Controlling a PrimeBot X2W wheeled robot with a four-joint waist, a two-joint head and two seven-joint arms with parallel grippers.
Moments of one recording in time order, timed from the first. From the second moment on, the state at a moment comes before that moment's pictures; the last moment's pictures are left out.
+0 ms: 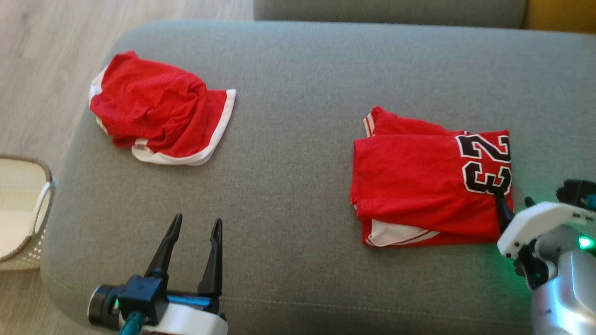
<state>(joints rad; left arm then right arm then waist) 0.17 0.06 -0.25 -0.05 -0.08 0.03 -0.25 -0.37 -0.04 -0.45 0.69 0.08 0.13 0.13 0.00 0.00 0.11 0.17</state>
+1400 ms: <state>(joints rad) -0.02 0.06 -0.21 -0.08 -0.06 -0.04 -0.25 -0.56 -0.27 -0.47 0.32 -0.07 0.13 0.27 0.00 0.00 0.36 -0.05</state>
